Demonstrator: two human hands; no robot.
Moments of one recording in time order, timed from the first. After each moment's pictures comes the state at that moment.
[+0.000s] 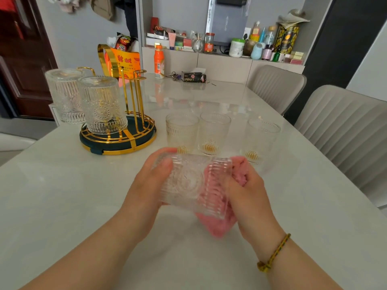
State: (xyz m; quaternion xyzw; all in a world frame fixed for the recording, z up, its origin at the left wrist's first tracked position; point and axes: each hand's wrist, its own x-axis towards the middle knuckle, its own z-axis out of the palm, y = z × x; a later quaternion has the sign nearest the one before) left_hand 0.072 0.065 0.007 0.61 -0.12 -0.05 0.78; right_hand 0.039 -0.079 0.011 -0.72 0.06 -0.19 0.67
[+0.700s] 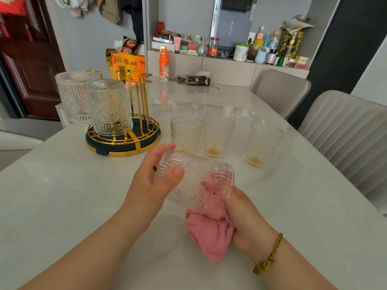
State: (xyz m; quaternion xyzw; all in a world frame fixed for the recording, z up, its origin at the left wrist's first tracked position) left_hand 0.075 0.071 0.007 0.66 -0.14 0.02 0.74; right_hand 0.048 -0.075 -0.007 -0.58 0.10 0.02 0.81
